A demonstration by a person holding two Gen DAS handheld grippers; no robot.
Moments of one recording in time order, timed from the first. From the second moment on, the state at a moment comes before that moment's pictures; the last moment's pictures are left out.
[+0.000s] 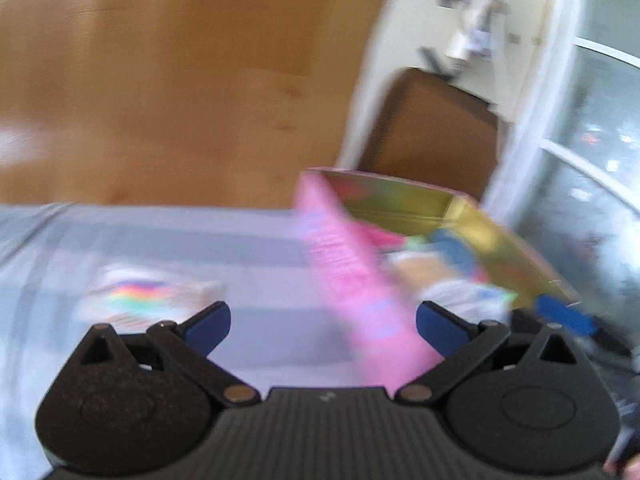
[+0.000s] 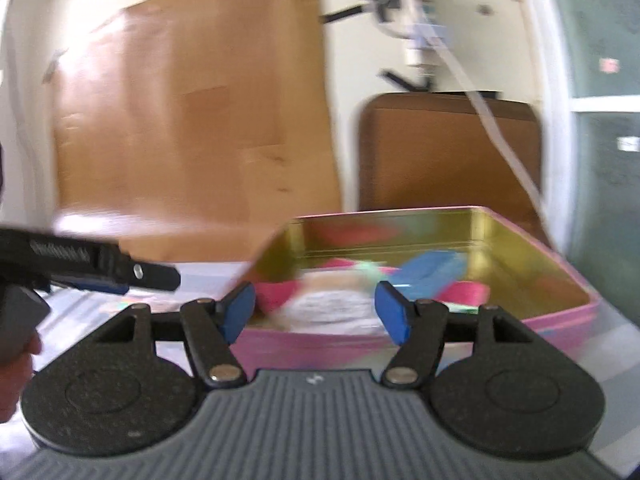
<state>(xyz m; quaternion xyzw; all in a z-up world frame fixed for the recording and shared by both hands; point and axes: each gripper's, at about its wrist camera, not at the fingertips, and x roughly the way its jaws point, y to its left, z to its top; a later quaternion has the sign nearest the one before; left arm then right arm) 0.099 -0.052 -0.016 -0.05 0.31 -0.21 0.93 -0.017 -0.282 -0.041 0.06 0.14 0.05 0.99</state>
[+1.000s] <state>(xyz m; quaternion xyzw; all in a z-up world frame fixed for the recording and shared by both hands) 0.103 0.114 -0.060 -0.20 0.28 -0.04 0.94 0.161 -0.091 -0.073 -0.08 0.34 0.29 0.89</state>
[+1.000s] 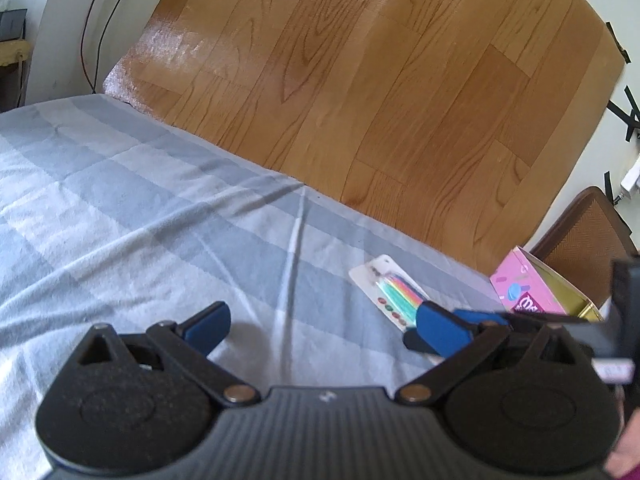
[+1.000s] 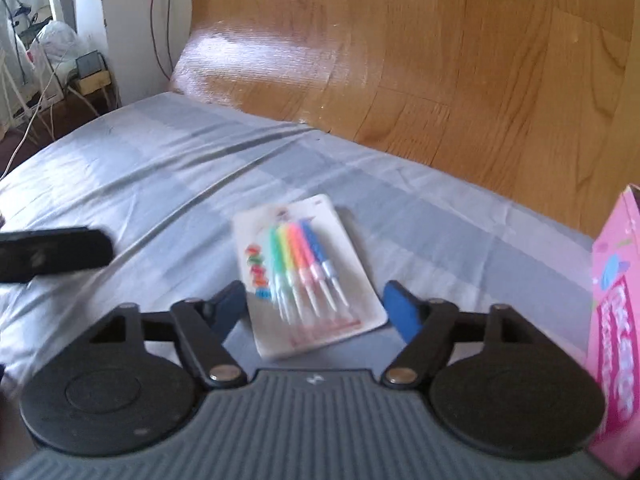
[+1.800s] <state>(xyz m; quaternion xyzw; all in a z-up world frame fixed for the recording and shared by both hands) 0.091 0.078 -0.060 -0.16 0.31 -0.13 0.93 -0.018 -0.228 -0.086 0.19 0.31 0.27 0.89</state>
